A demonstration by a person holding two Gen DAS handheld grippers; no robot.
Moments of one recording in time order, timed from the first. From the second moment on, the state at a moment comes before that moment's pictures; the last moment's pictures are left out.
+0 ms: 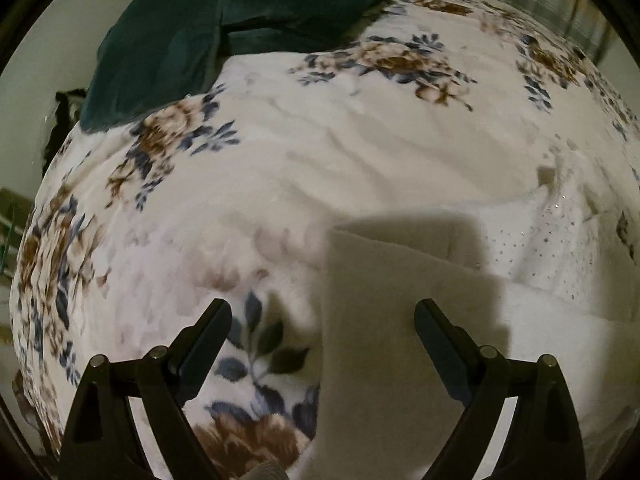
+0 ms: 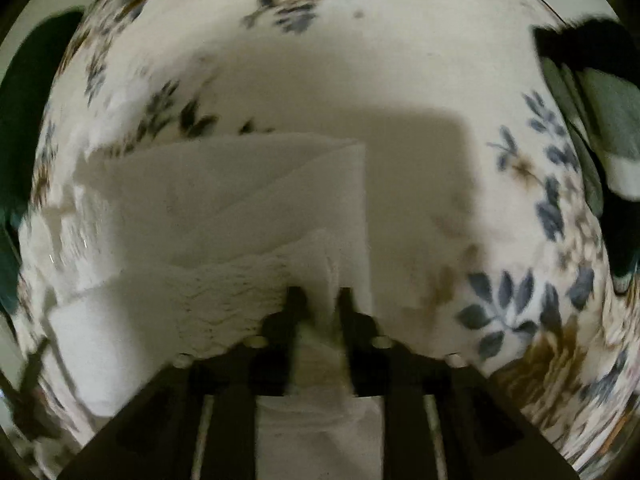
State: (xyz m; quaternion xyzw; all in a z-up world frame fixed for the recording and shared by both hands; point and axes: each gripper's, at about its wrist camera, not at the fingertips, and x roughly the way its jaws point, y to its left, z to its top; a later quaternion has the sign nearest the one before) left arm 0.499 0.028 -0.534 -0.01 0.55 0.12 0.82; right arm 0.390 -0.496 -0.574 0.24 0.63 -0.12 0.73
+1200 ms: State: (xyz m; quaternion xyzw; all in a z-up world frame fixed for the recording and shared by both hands) left arm 0.217 0.004 -0.526 0.10 0.65 0.00 0.76; right arm 0.105 -0.488 -0.518 0.21 0.74 -0.11 0.63
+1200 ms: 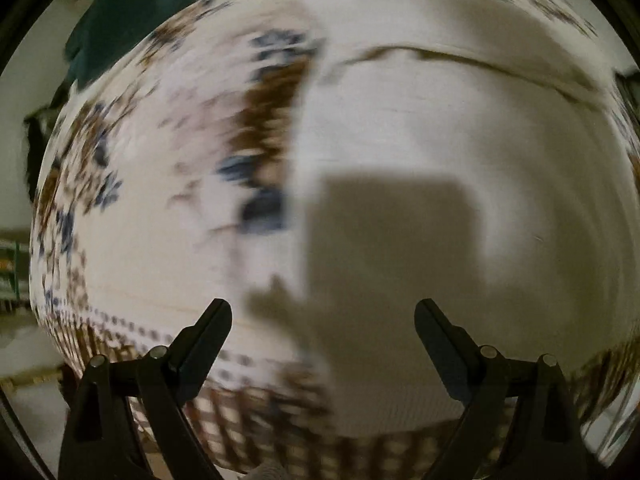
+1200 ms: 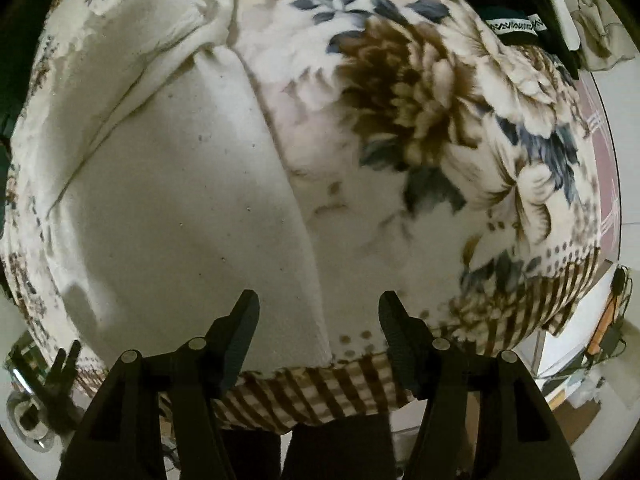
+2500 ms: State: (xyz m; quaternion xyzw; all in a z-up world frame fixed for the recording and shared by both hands) left arm 0.155 -0.281 -0.507 0.06 0.61 -0.04 0.79; right arm 0.442 -0.582 -0.633 0.35 0.68 0.13 0.63
